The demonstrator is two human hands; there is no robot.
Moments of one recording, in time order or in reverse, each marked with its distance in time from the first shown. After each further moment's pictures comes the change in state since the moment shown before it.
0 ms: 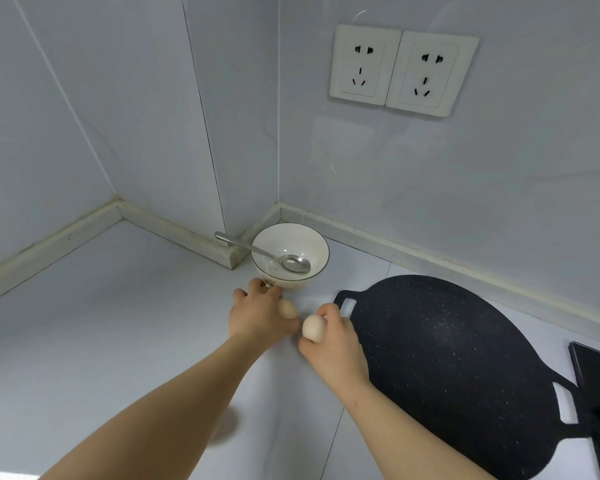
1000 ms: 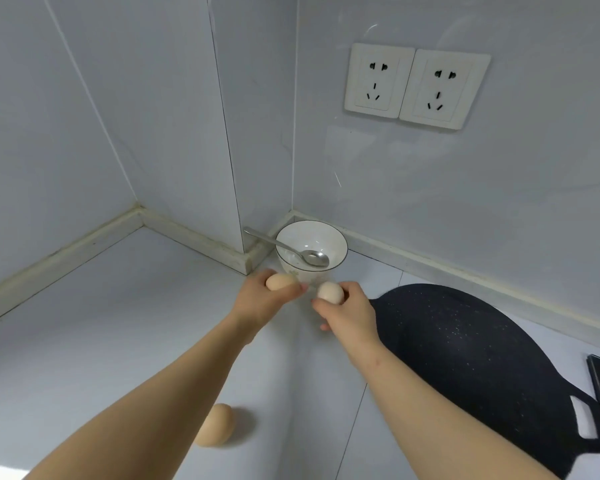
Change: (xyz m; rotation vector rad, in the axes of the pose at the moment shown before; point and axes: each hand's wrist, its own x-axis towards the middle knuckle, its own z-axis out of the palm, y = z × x) left_hand -0.001 -0.007 -0.042 -0.920 -0.045 -0.080; right_hand 0.029 -0.026 -0.018 0.604 0.061 0.069
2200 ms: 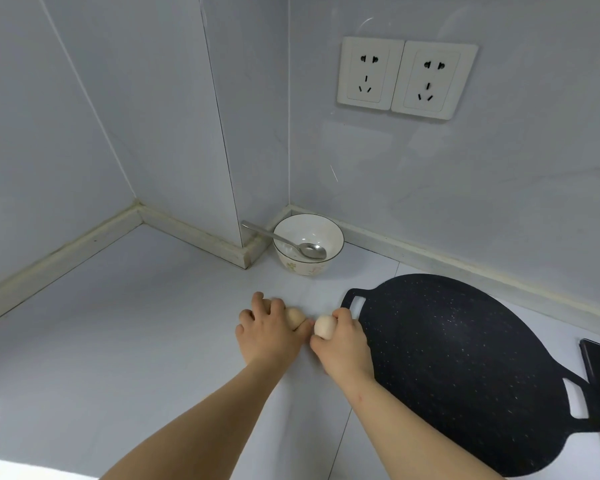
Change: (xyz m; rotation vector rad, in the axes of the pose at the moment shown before) left_hand -0.028 -0.047 0.041 0.928 0.181 -0.022; right_hand -0.037 0.032 0.003 -0.565 -0.031 0.012
